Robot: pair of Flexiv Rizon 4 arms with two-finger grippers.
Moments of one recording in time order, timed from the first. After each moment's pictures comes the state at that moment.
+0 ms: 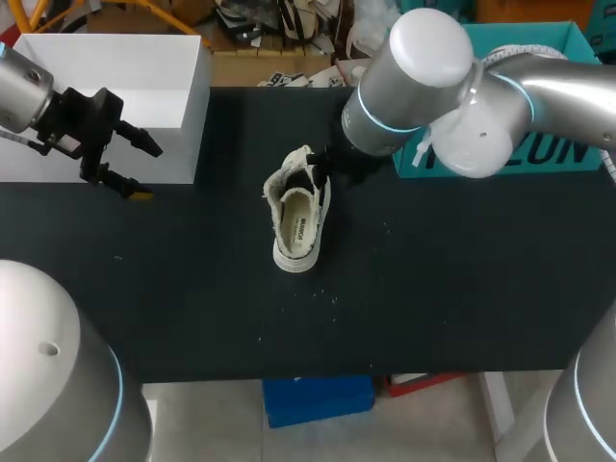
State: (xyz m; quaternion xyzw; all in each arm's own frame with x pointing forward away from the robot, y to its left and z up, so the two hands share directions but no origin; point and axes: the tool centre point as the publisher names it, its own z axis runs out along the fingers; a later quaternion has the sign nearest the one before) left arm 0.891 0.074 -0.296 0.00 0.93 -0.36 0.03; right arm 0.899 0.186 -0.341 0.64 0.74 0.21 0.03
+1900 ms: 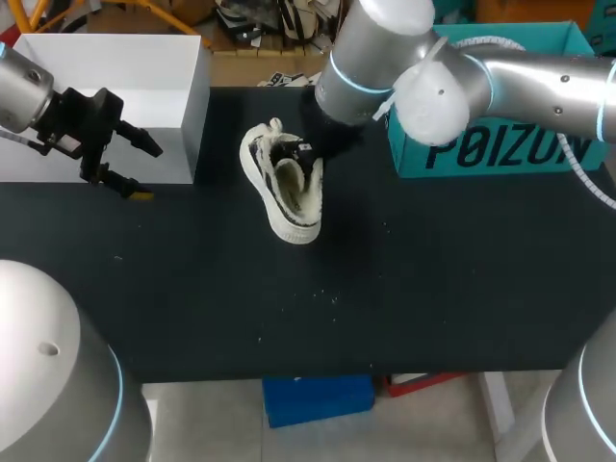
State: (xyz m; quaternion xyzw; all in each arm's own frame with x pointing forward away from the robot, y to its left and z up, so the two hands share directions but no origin) left arm 0.891 0.074 -0.296 0.00 0.93 -0.36 0.03; right arm 0.922 0.229 -0.334 0.55 0.81 0.17 -0.04
